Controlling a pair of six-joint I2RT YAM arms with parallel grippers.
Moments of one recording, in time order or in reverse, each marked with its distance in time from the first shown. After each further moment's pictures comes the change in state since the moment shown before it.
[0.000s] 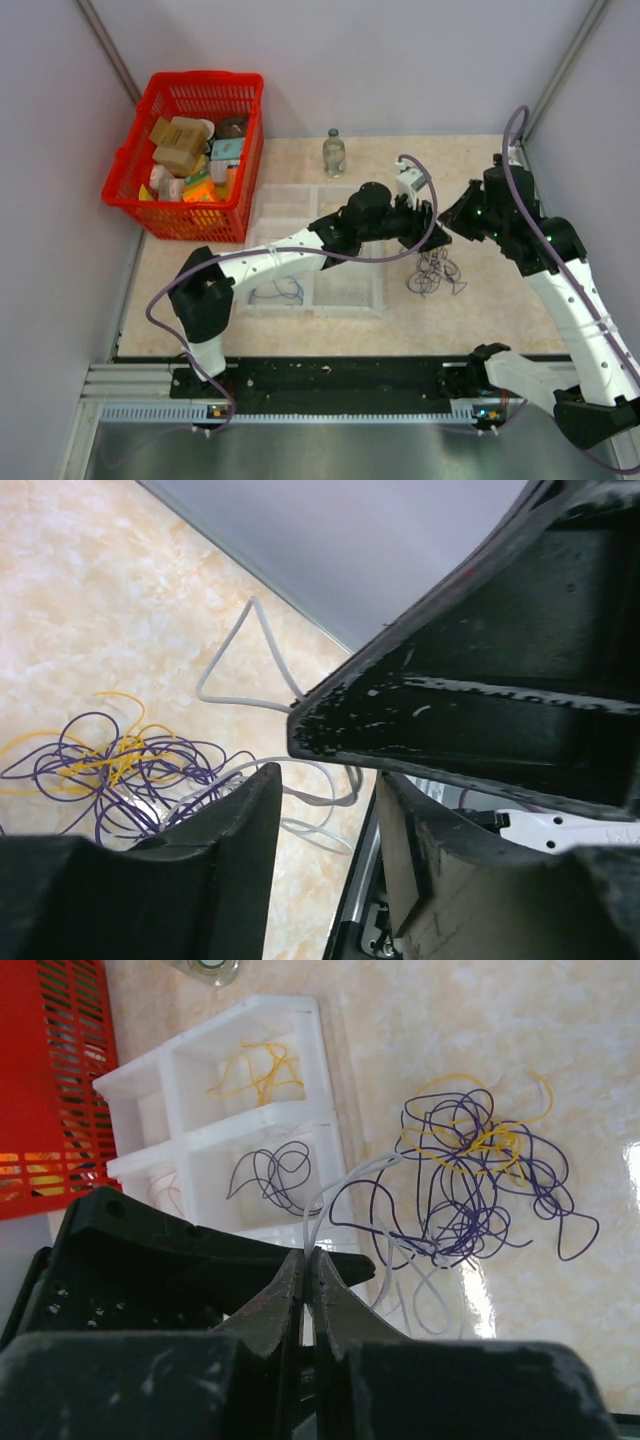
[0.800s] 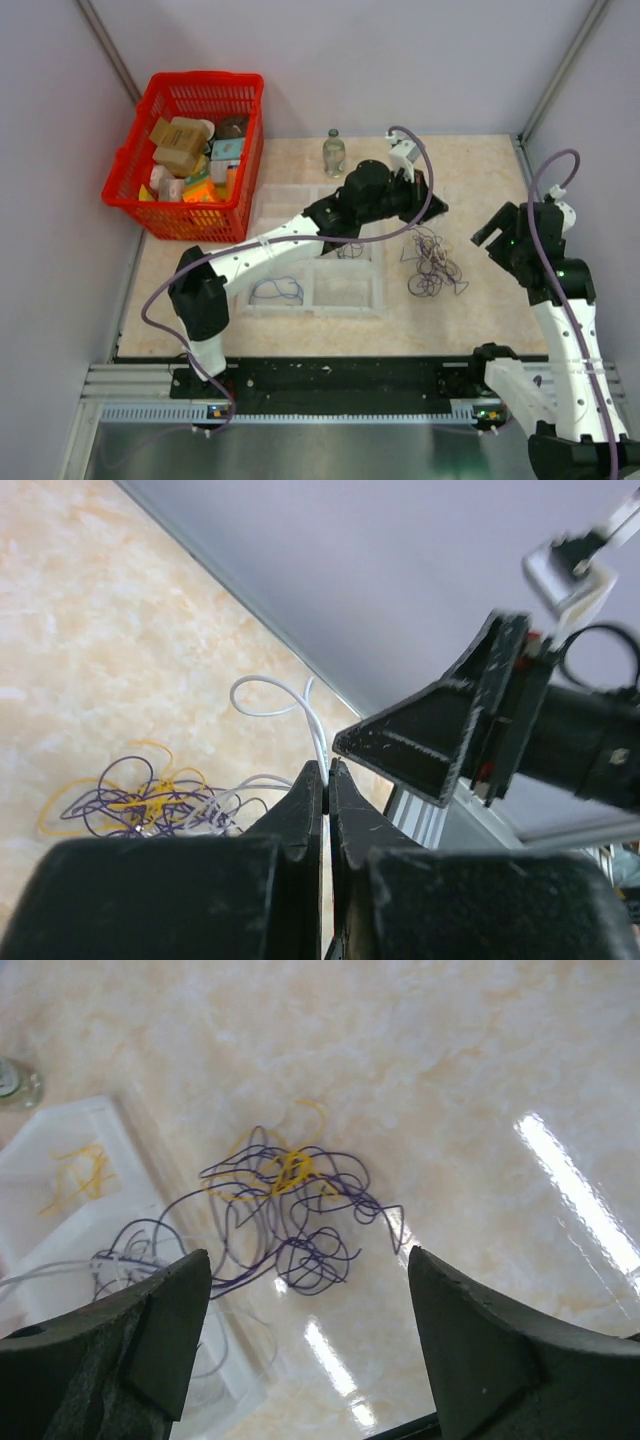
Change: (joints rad) left arm 0.024 0.019 0.161 -0.113 -0.105 -0.044; right arm -0.319 -0.210 -0.259 -0.005 0.061 -0.037
